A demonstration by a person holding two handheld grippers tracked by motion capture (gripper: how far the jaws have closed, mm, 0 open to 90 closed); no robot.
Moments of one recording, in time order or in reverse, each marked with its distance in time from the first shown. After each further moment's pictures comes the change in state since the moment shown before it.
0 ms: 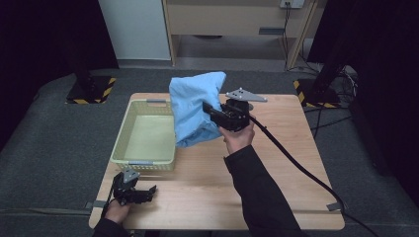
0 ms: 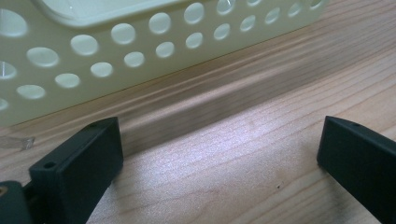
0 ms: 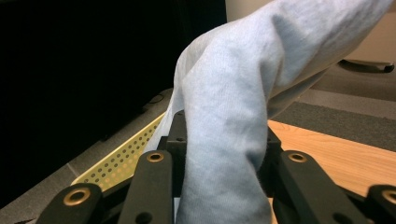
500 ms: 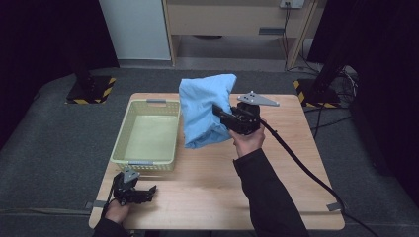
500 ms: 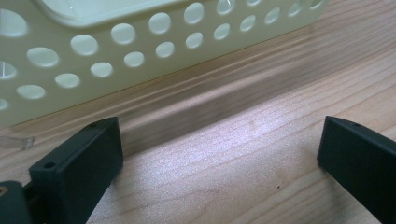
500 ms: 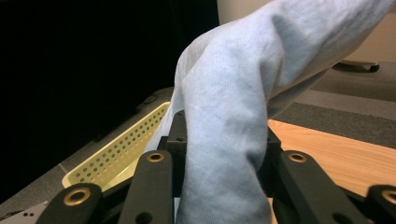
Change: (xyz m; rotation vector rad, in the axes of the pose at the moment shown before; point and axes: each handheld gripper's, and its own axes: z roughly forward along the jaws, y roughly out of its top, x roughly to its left) left arm 0.000 0.000 0.000 0.000 0.000 0.001; right arm -0.013 -0.005 -0.022 -0.005 -0.029 0.002
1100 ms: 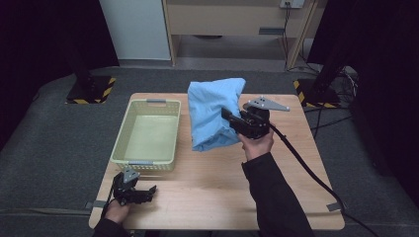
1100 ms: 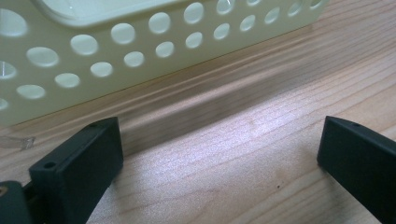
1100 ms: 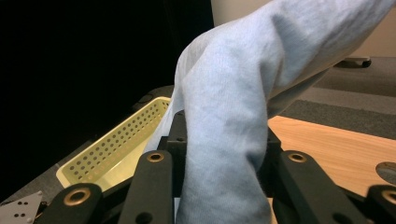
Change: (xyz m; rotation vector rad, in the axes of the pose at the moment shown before) left arm 0.000 0.000 0.000 0.000 0.000 0.000; right arm -0.016 -0.010 -0.018 0.001 -0.016 0.013
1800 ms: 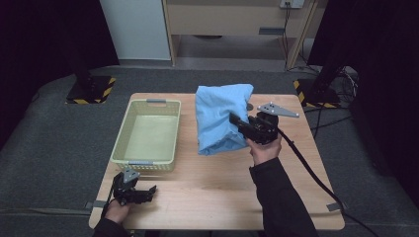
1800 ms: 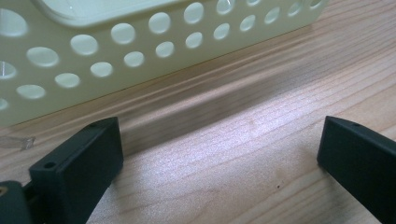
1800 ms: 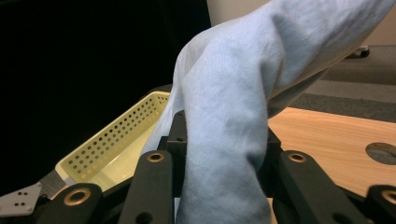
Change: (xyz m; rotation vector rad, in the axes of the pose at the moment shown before) left arm 0.000 0.000 0.000 0.000 0.000 -0.001; right arm -0.018 -0.015 -0.015 0.005 -0.002 0.045
